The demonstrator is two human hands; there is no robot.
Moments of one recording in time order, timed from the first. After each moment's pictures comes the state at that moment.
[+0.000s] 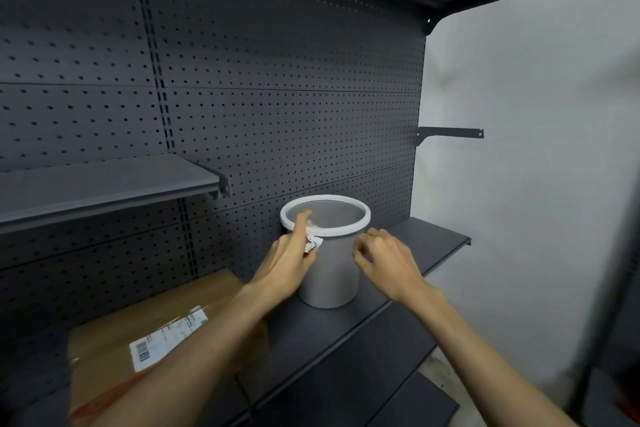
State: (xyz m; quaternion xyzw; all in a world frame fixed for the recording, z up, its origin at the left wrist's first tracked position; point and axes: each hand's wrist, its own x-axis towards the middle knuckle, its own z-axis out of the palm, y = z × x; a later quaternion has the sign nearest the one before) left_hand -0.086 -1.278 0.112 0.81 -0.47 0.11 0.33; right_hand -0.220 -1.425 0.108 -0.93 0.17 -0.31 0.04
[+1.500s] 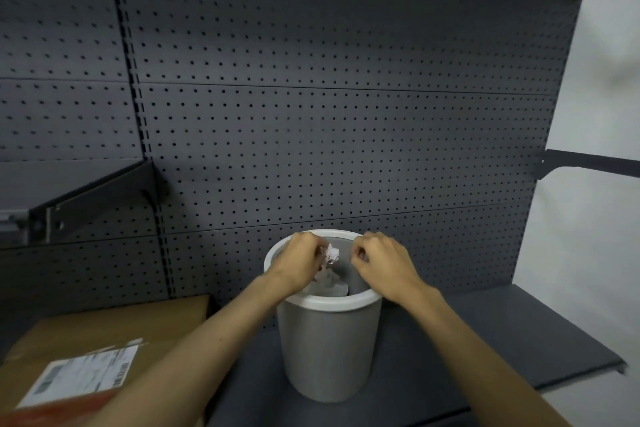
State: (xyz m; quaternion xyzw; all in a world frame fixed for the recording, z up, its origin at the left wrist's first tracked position) left_hand 0.038 -1.487 0.109 0.91 -0.29 0.11 0.28; right_hand -0.039 -1.651 0.115 -0.95 -0.04 -0.29 0.10
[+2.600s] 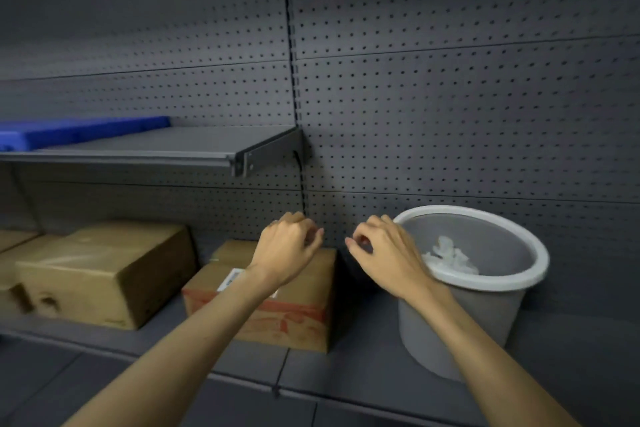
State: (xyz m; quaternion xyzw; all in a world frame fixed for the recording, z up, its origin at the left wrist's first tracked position) left_hand -0.036 -1.284 0.091 0.93 -0.11 0.33 0.06; right_hand -0.028 -1.484 0.088 -0.90 -0.26 -0.29 0.22
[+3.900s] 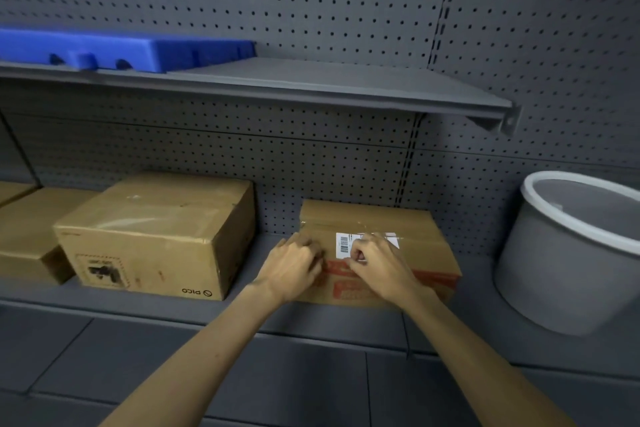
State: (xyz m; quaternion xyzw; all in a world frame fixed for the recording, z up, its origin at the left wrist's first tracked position) left_hand -0.035 -1.013 -0.014 0.97 -0.18 0.12 0.08; right_hand -0.024 -1.207 -0.009 -0.96 -0.17 -0.12 0.17
